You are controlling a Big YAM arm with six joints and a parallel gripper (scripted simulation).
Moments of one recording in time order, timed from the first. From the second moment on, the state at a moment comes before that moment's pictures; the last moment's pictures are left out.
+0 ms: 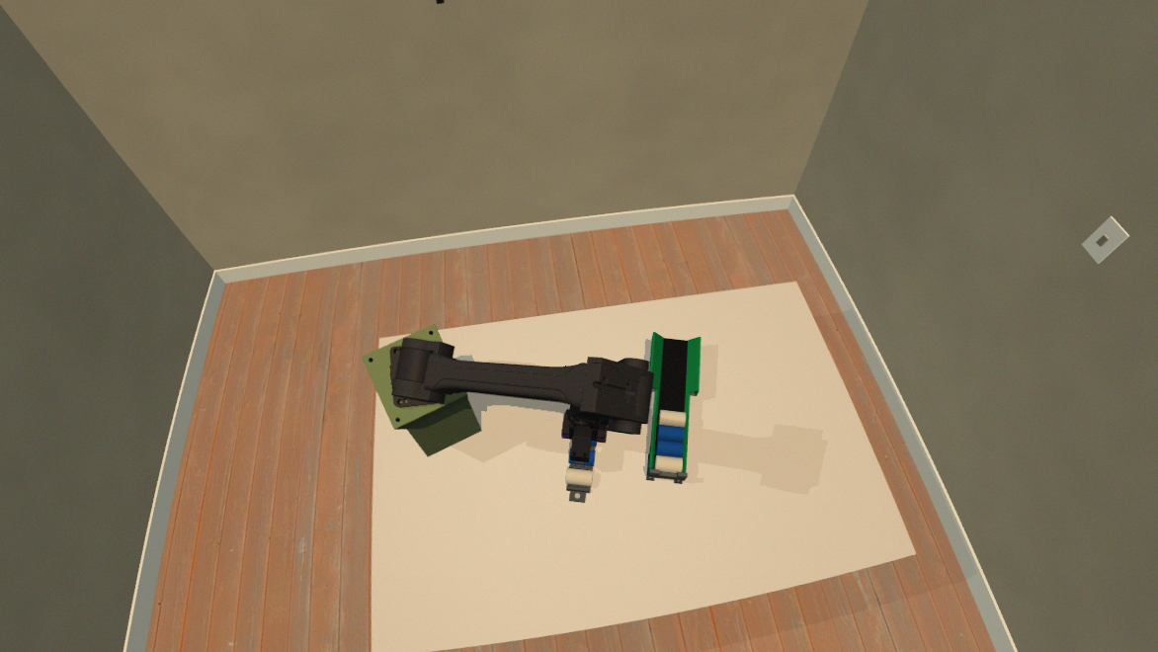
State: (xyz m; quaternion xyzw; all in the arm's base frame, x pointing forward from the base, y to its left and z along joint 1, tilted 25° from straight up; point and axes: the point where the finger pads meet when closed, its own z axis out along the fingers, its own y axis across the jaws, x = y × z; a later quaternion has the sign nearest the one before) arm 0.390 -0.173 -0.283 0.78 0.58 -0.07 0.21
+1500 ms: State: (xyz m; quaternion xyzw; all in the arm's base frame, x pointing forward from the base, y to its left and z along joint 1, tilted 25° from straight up) arm 0.387 -0.153 -0.236 0.78 0.59 -0.06 0.21
